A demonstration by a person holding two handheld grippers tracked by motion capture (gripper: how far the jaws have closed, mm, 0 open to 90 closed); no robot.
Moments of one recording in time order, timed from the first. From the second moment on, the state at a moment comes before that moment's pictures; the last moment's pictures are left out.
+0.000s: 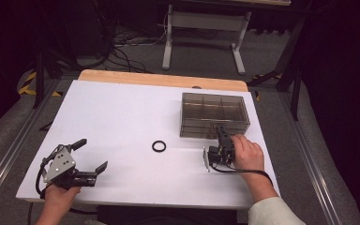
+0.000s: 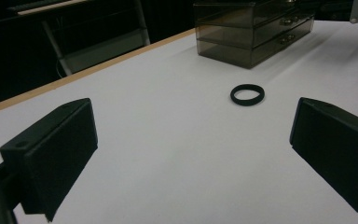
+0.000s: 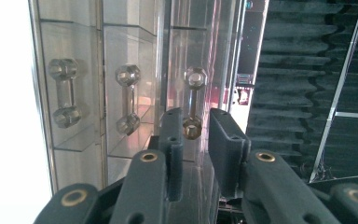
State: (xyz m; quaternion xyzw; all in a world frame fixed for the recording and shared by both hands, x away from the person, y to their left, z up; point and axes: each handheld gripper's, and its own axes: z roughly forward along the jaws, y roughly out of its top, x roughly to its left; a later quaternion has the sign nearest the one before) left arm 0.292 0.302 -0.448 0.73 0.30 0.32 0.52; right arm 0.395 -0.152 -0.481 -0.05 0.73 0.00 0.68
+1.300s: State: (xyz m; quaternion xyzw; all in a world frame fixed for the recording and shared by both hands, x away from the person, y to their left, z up) left arm 0.292 0.302 -0.449 0.73 0.30 0.32 0.52; right arm 0.362 -0.154 -0.472 -0.04 0.75 0.02 0.66
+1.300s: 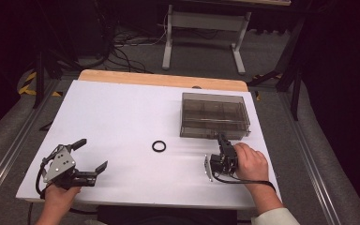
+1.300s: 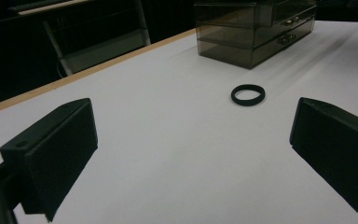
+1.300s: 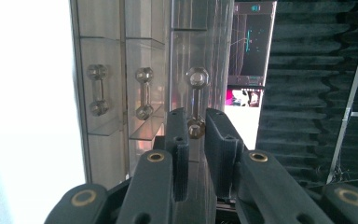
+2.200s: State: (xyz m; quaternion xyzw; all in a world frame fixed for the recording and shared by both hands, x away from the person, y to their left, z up) left arm 0.292 0.302 -0.449 0.73 0.31 0.32 0.52; right arm 0.349 -0.155 -0.458 -0.03 0.75 0.04 0.66
